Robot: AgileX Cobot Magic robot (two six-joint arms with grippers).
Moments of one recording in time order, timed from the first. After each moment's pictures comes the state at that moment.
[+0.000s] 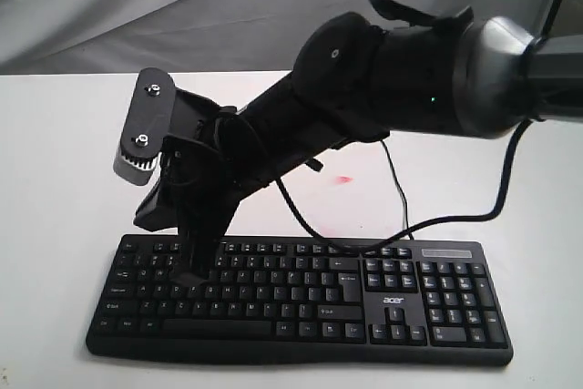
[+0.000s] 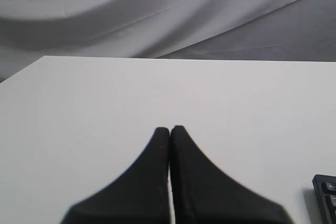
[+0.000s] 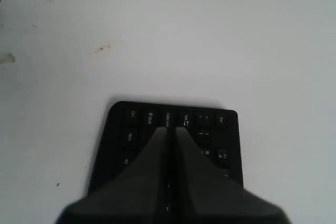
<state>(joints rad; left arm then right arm) 0.03 0.00 -0.01 0.06 0.27 -0.02 0.64 1.88 -1.34 0.94 0.65 -1.49</state>
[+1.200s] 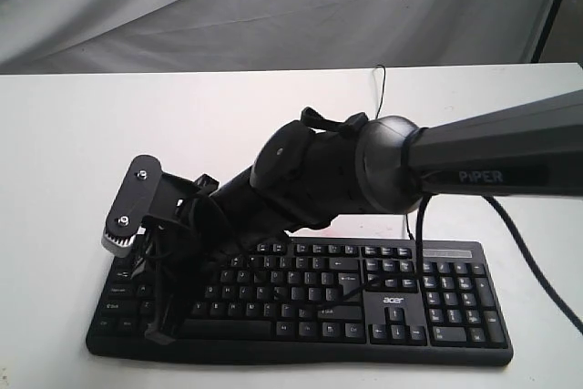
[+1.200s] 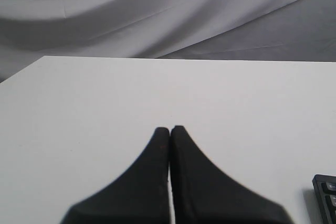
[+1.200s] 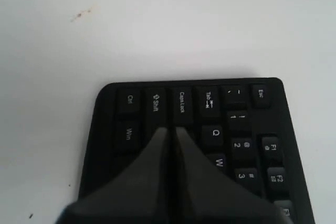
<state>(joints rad) 0.03 0.00 -0.01 0.06 0.27 -0.02 0.72 2.06 -1.30 1.13 0.46 -1.58</state>
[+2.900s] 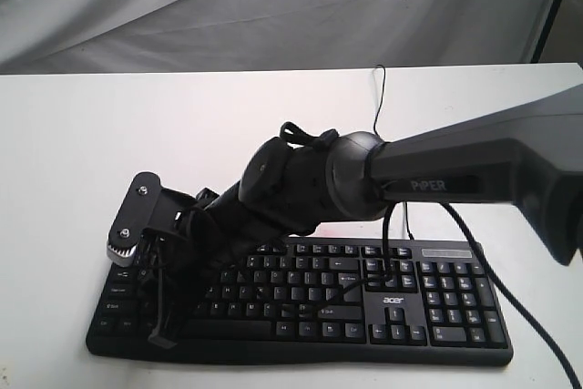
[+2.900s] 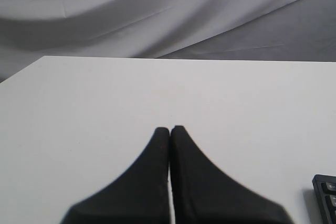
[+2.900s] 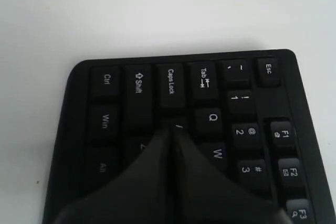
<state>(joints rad) 0.03 0.00 -0.01 0.06 0.27 -0.02 0.72 2.16 -1.36 1.06 0.45 -1.51</state>
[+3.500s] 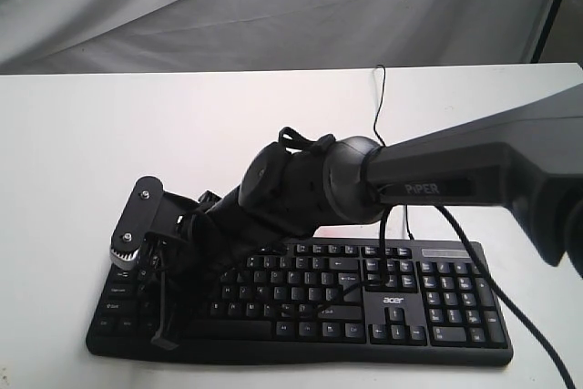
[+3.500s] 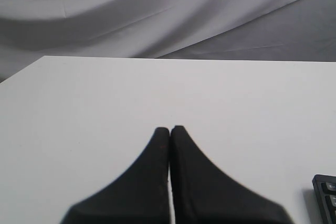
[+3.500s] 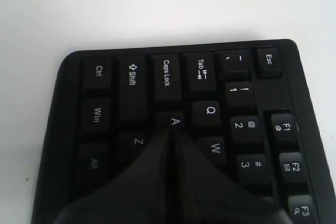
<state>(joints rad) 0.03 0.00 -0.01 0.06 0.27 -0.02 0.72 2.18 -1.36 1.06 0.43 -1.51</state>
